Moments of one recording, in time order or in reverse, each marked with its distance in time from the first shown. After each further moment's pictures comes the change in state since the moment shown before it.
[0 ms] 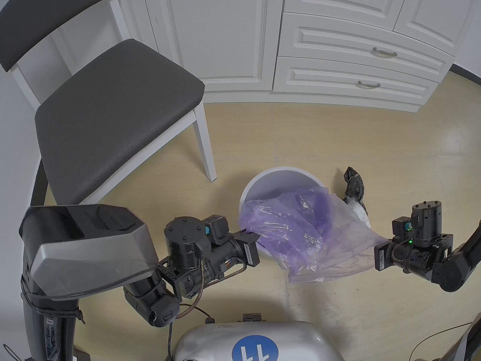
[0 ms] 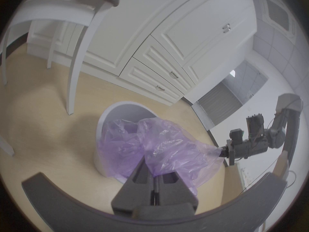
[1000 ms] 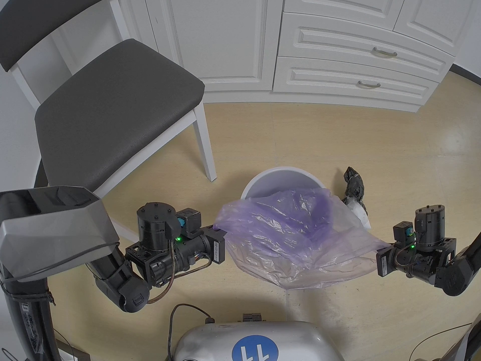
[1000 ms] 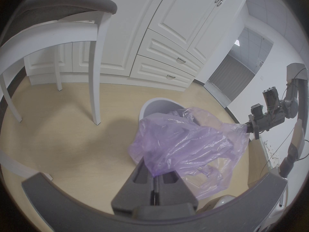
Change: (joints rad) left arm 0.127 -0.126 0.079 0.205 -0.003 0.277; right arm -0.001 -0.024 0.043 -0.005 0.016 -0.058
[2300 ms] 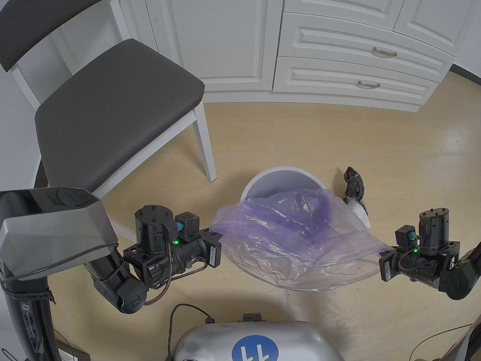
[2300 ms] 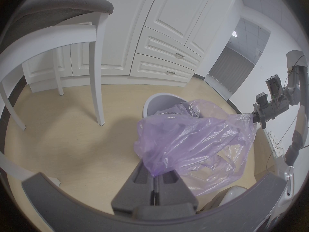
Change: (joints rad) left arm 0.014 0.005 0.023 -0.001 0.008 0.083; right arm 0.003 -0.036 0.038 0.004 0.000 -0.054
